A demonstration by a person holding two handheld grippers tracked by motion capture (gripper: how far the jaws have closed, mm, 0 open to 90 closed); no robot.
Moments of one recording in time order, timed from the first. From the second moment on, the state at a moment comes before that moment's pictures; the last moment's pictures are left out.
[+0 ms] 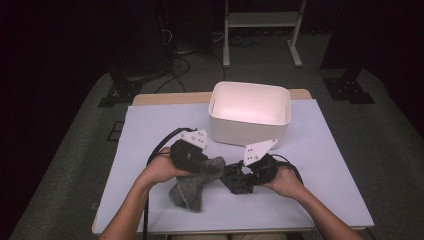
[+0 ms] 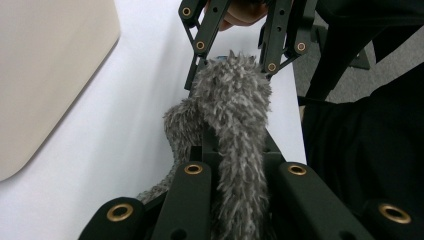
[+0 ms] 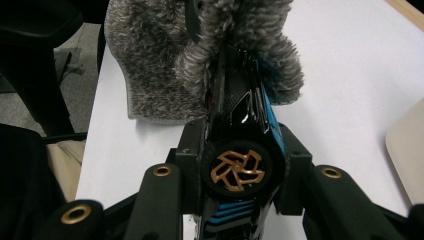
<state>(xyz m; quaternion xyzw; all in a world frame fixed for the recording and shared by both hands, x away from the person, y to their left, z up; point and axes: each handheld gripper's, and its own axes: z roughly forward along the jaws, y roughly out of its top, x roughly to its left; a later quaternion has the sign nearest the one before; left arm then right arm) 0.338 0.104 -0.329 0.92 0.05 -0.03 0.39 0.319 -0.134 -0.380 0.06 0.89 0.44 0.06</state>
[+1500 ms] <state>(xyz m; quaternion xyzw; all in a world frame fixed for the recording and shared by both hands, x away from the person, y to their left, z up) 0.341 0.088 -0.334 0.90 0.04 -0.05 0.42 0.311 -0.144 -0.376 0.09 0.91 0.40 0.08</state>
